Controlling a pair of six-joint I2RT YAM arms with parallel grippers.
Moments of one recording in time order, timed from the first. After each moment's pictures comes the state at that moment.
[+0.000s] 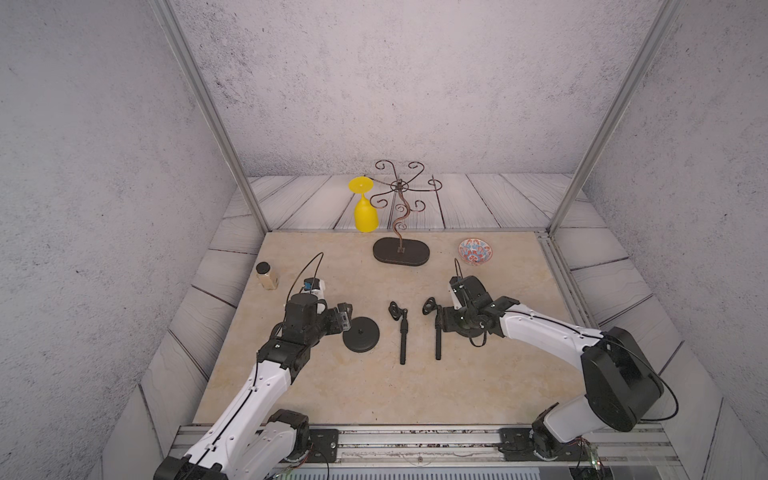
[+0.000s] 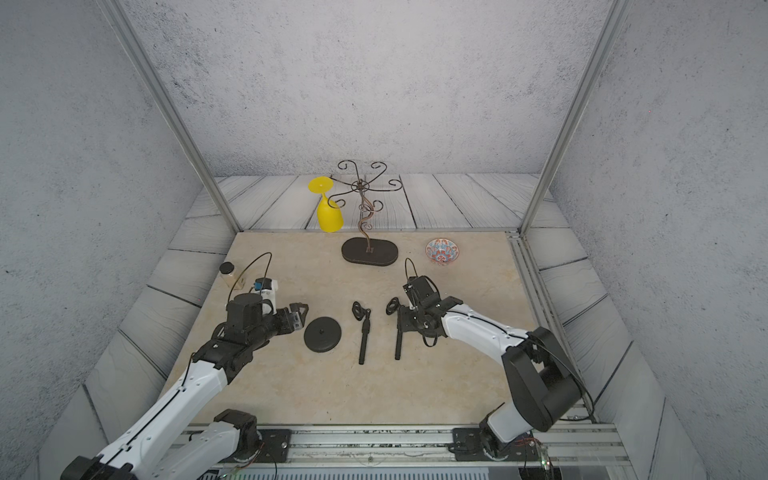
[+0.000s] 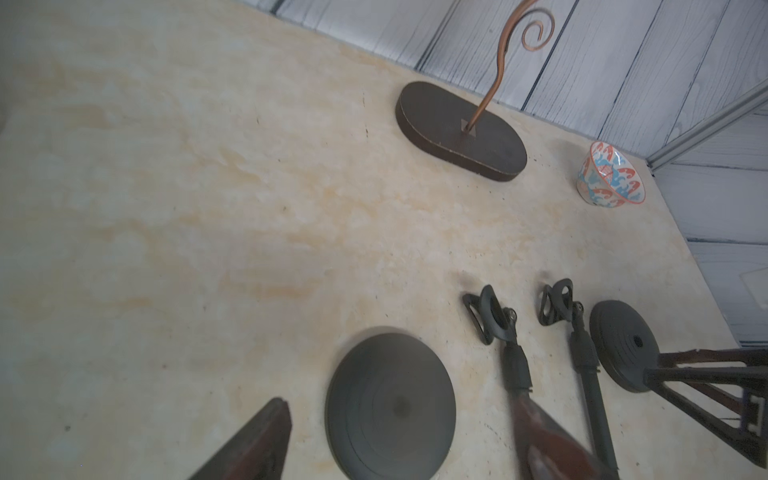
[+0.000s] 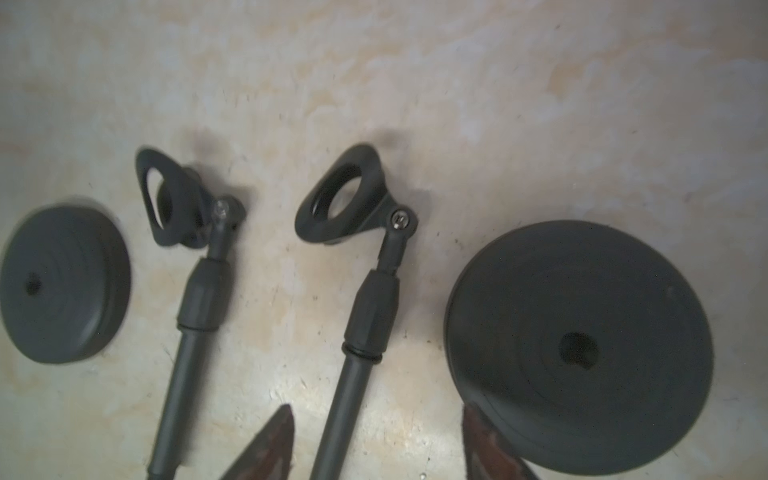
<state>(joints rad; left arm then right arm) -0.28 0.90 0.55 -0.26 0.10 -0.42 0.63 1.53 0.93 -0.44 -0.01 0.45</state>
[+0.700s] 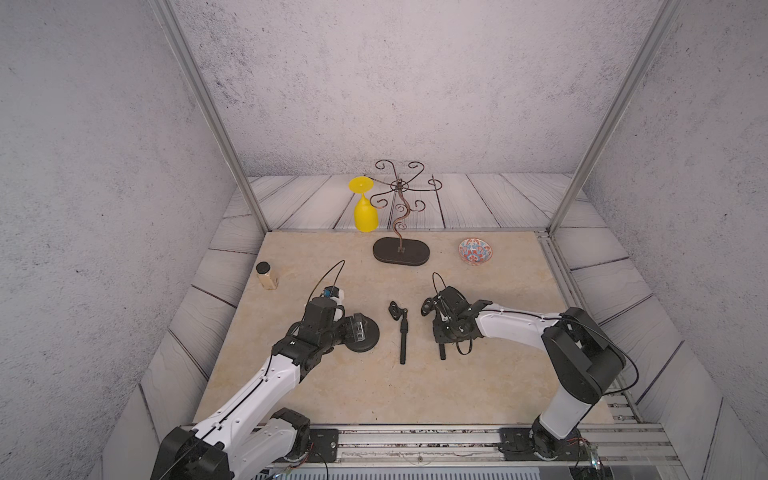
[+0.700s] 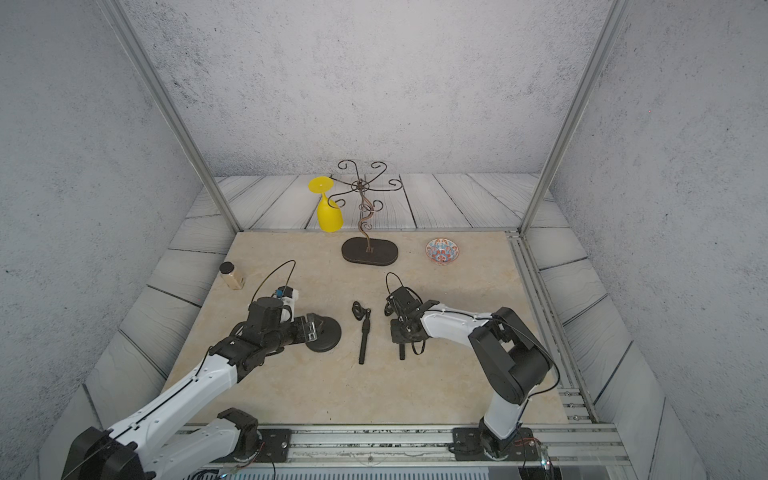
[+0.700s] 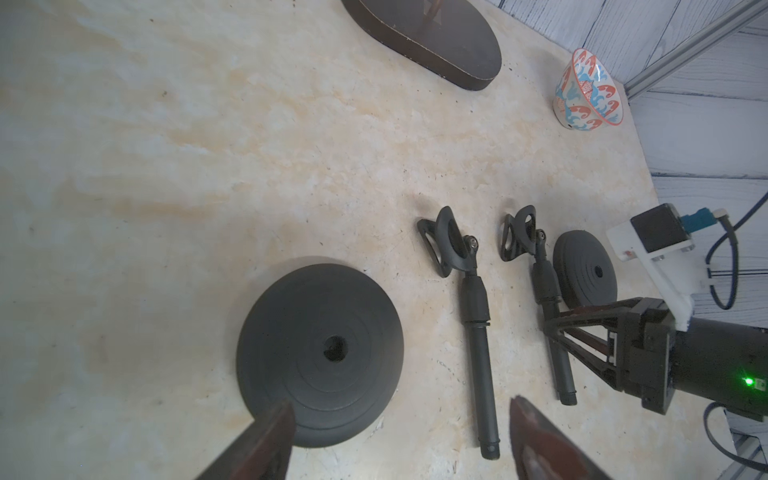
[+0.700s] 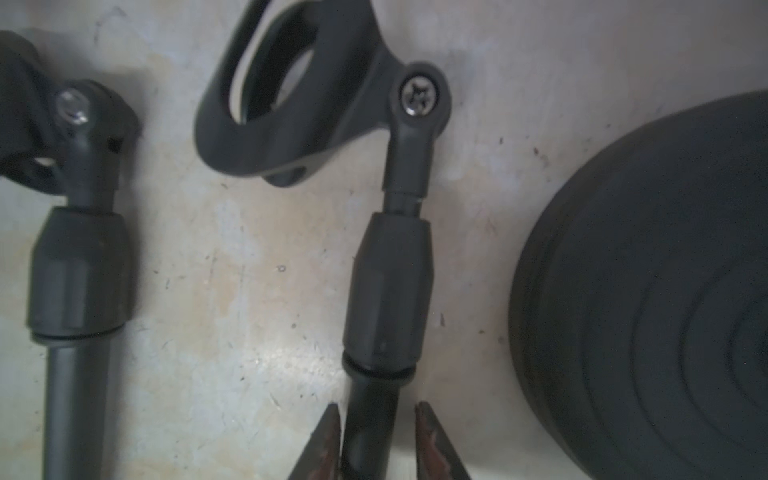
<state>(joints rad) -0.42 1.00 0.56 -0.26 0.16 -0.52 0.69 1.72 0.96 -0.44 0.03 0.52</state>
